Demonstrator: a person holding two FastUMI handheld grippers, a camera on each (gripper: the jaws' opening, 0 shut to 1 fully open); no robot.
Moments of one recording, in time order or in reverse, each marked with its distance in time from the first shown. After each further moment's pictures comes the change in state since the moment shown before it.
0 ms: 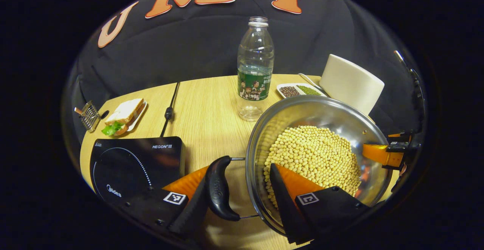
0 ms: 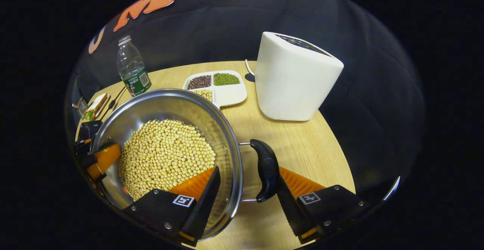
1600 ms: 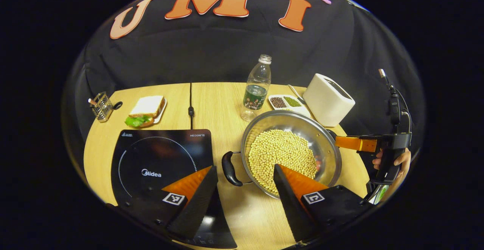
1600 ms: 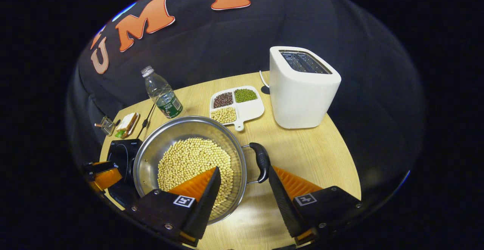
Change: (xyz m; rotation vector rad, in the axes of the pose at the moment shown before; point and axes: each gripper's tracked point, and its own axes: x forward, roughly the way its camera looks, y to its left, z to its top) left arm -0.124 0.012 0.017 -0.122 0.070 -0.107; right arm -0.048 0.016 0.042 0.089 -0.023 0.203
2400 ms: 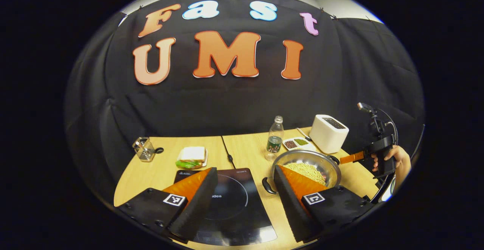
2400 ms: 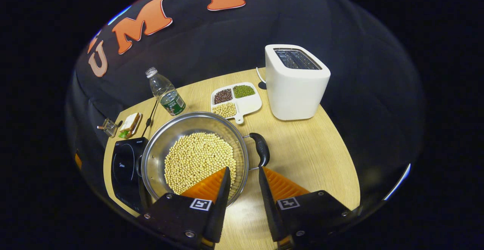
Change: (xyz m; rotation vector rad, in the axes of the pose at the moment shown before) left arm -0.163 0.058 0.053 0.106 -0.377 0.079; right arm -0.034 0.011 -0.008 0.039 0.033 0.015
